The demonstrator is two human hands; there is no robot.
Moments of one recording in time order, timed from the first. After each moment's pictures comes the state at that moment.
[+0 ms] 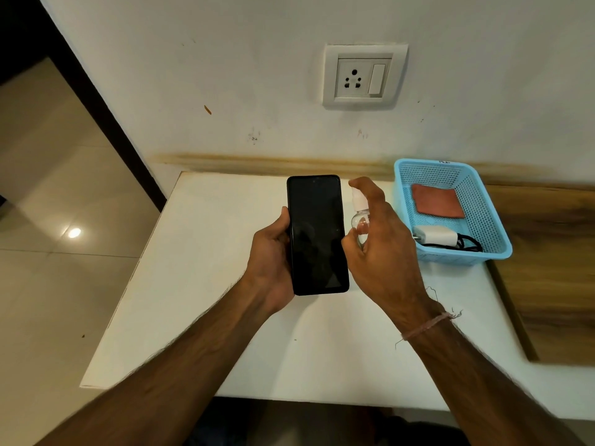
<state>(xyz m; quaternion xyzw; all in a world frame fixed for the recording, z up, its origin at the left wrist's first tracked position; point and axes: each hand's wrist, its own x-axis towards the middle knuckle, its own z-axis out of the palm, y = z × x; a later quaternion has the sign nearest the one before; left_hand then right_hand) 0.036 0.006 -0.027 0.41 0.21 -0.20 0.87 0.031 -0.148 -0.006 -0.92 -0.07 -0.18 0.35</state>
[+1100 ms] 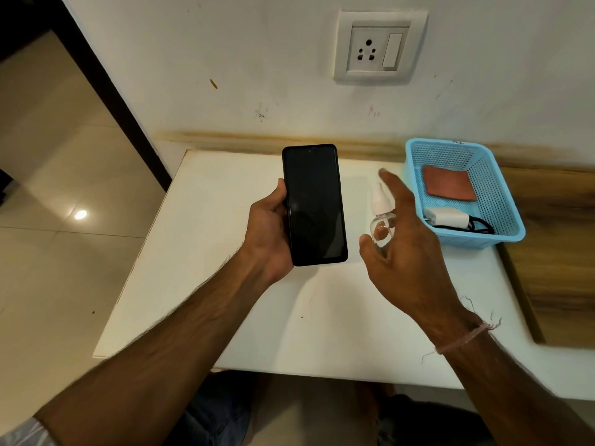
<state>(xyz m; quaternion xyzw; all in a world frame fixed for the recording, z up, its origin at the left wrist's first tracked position) 0.044 0.022 -0.029 0.38 0.19 -0.17 0.89 -0.003 -0.161 -0.001 -0.91 -0.08 -0.13 0.40</state>
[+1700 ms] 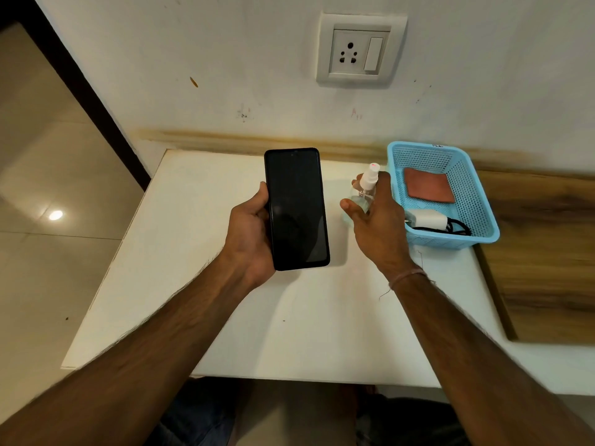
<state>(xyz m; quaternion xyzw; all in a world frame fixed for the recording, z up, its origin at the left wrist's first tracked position) 0.043 0.020 -0.028 0.38 0.19 -0.17 0.89 0.068 -0.169 -0.040 -0.88 0.00 -0.12 0.45</state>
